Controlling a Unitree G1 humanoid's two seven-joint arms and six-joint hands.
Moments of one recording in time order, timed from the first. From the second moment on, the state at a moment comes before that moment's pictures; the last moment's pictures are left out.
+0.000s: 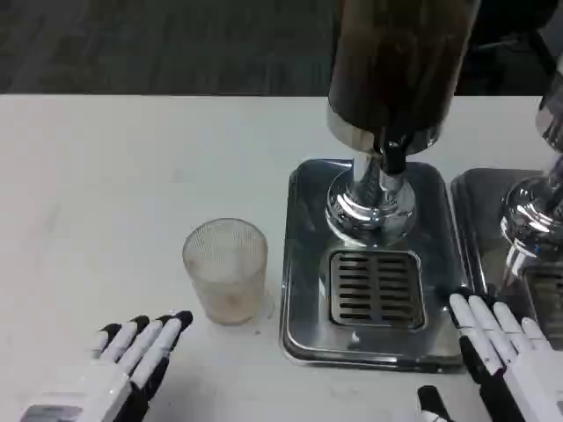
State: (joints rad) left arm 0.70 0.54 0.04 -0.36 0.84 -0.32 0.04; right arm 0.80 -0.33 0.12 -0.55 -0.95 -0.16 -0.15
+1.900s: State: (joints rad) left arm 0.01 0.51 -0.04 0.45 0.56 -0.65 0.23; right arm 0.73 -0.23 0.25 -0.54 -1.00 -0.15 -0.18
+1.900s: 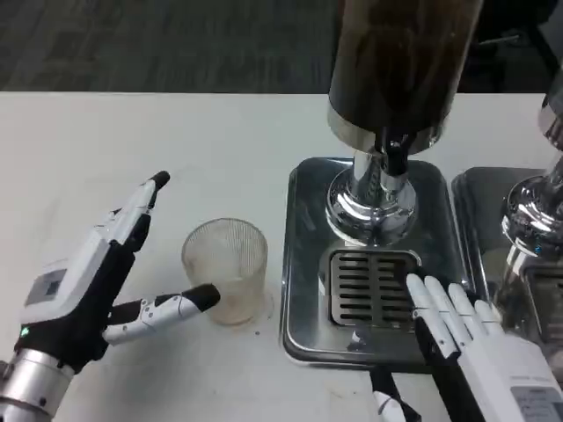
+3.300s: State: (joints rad) left arm -0.34 0.53 -0.29 0.87 0.57 -0.68 0.19; right arm 0.71 -0.21 0.35 -0.52 -1.03 -0.13 -0.21
